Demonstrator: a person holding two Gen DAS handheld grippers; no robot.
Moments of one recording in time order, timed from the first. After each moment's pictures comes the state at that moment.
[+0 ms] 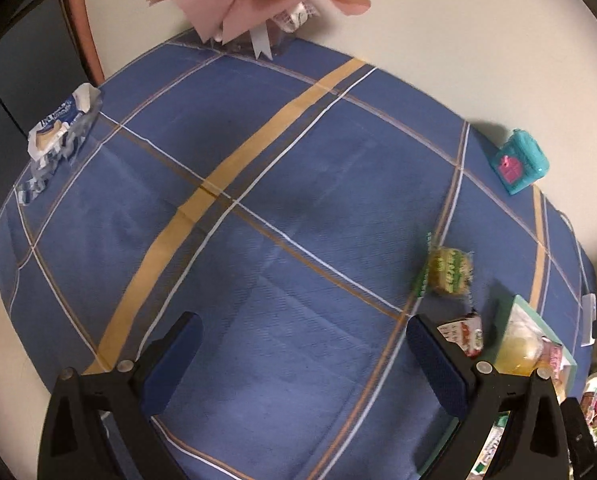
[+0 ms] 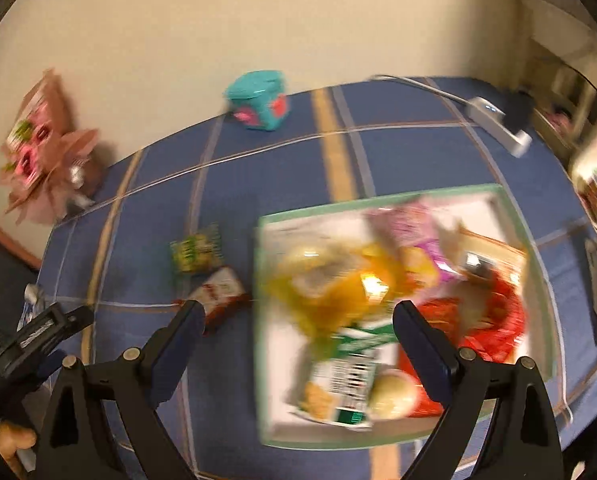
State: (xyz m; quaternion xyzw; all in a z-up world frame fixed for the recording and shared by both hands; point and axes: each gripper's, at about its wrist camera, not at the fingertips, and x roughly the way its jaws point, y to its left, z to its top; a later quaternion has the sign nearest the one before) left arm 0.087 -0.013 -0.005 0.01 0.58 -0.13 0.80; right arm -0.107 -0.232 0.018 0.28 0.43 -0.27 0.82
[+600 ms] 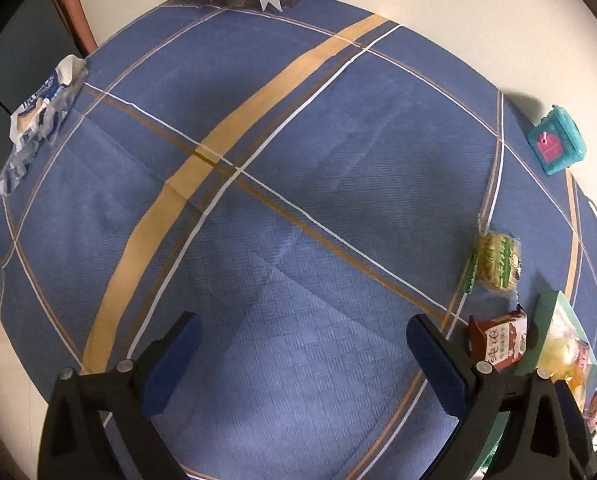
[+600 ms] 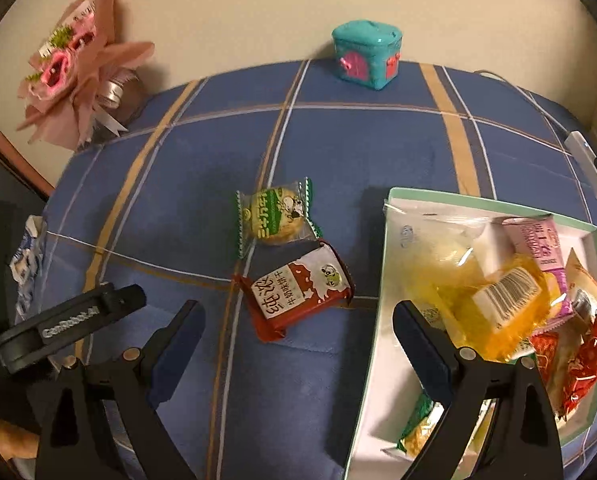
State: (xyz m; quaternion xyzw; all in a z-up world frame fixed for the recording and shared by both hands) left arm 0.111 -0.015 -0.051 0.03 0.62 -0.12 0.77; right arm -0.025 -0.195 -0.038 0.22 0.49 -0.20 0.82
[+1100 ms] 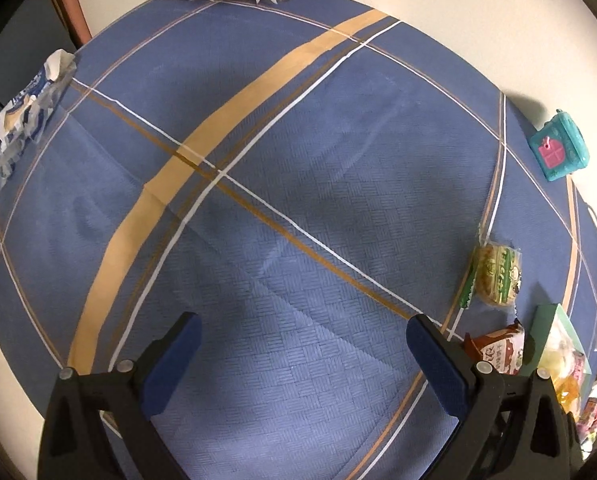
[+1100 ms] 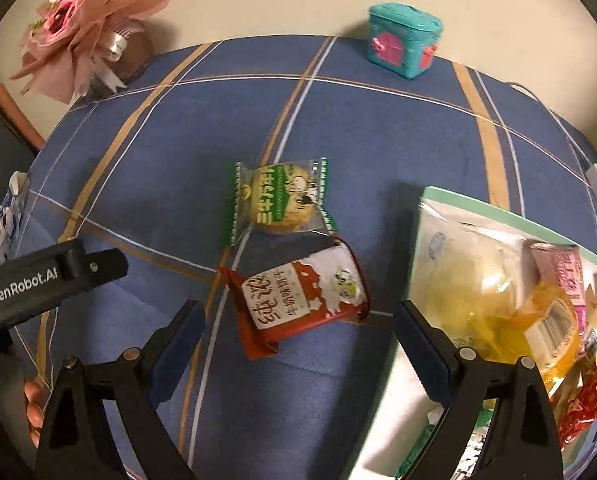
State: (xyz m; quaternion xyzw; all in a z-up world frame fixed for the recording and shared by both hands) left arm 0.121 -0.023 -0.062 0.02 0.63 -0.12 0.77; right arm -0.002 -0.187 -0.067 0.17 0.53 -0.17 0.82
